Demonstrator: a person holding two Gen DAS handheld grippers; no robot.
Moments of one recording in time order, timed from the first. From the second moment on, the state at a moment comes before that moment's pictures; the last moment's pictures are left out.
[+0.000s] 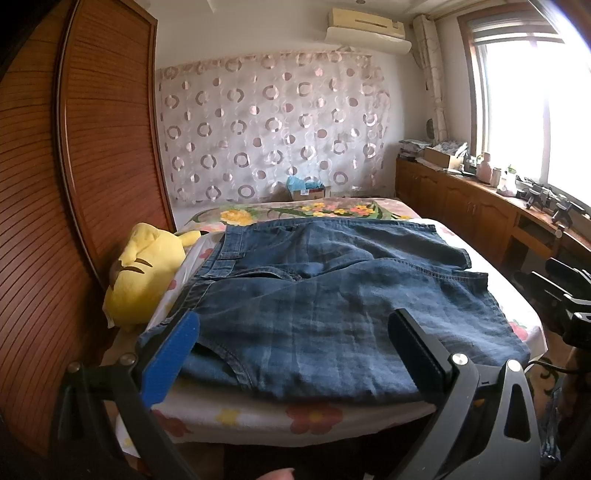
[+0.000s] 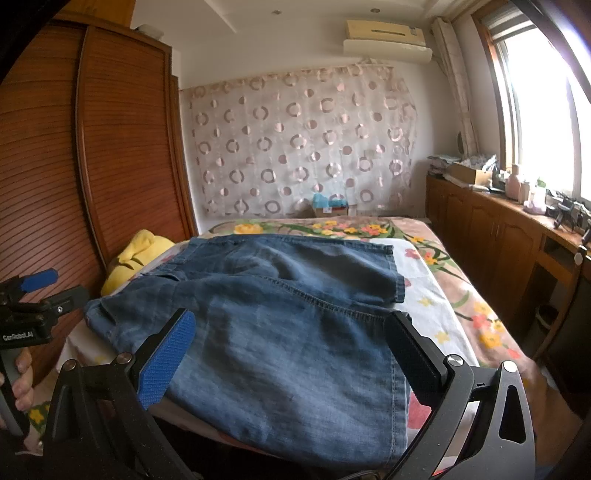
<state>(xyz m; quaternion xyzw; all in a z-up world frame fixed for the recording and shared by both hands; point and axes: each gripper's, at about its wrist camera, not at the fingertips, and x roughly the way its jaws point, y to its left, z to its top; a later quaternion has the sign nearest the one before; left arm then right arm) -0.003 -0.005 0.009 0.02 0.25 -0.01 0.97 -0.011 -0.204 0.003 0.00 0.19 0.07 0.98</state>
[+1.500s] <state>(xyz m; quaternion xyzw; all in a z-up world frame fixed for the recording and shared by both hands) -0.005 -0.011 0.015 0.01 0.24 -0.01 0.97 -0.015 -0.203 0.003 0.00 0.19 0.07 0.98</state>
